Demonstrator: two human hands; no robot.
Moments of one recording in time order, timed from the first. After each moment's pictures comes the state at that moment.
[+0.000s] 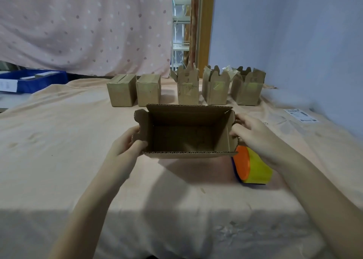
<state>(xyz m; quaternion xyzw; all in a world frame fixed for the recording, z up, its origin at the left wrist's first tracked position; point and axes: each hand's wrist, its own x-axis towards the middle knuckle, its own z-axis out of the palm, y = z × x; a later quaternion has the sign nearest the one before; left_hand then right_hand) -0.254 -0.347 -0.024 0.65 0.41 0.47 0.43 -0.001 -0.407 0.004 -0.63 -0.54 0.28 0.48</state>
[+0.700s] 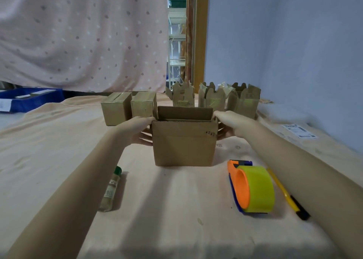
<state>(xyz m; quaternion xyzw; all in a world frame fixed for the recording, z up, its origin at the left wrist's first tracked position) -0.196 -0.190 0.023 0.63 0.51 0.27 0.52 0.047 -0.272 0.034 -0.72 -0.42 0.37 0.41</state>
